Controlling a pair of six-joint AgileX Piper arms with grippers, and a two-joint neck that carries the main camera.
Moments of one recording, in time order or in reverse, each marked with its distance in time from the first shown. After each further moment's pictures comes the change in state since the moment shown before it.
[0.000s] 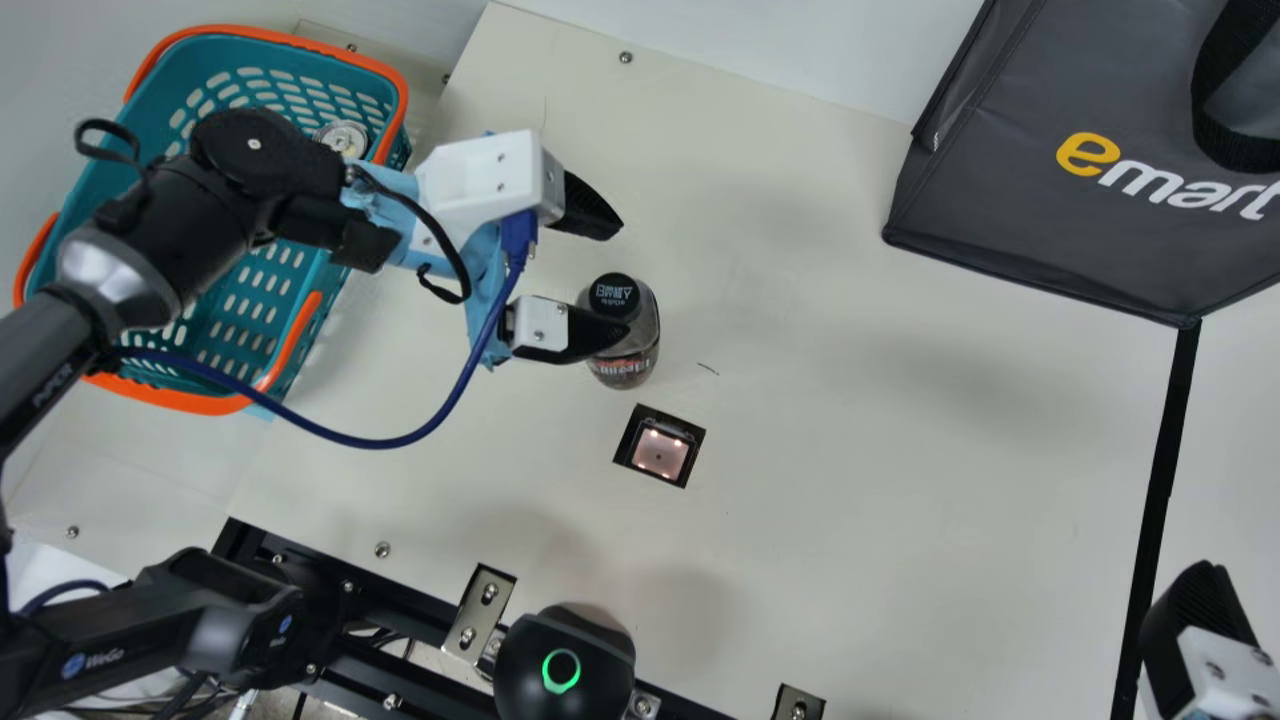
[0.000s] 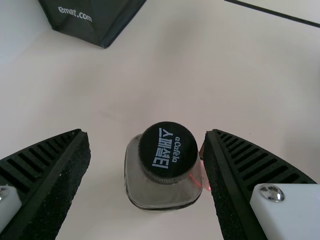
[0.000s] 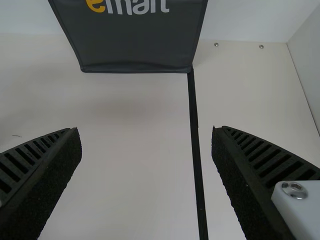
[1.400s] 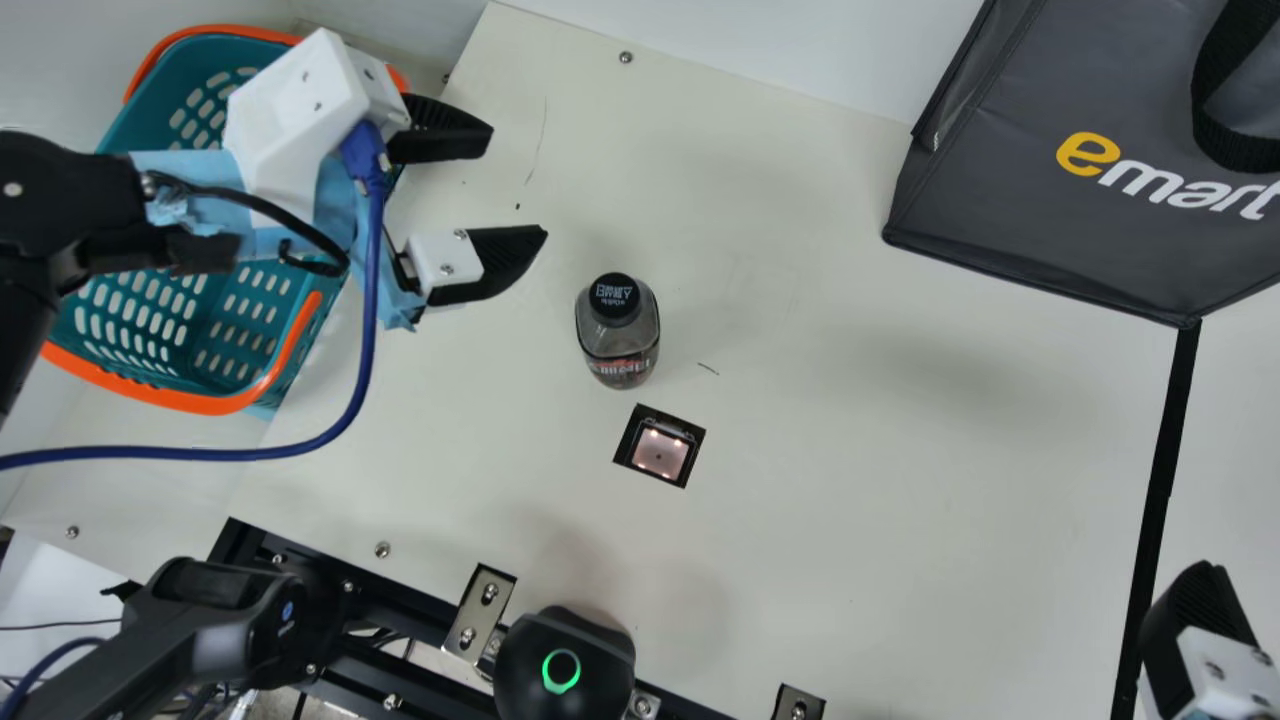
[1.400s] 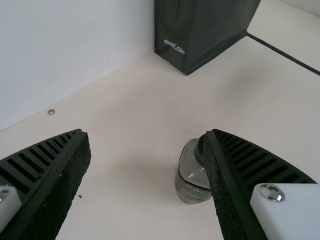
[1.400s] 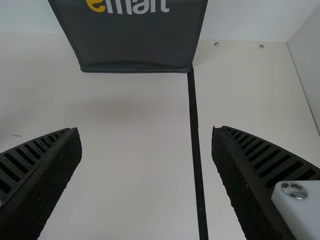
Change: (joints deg) left arm 12.0 -17.9 0.7 3.1 -2.7 -19.5; right arm 0.0 0.0 0.0 0.0 0.0 0.0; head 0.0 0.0
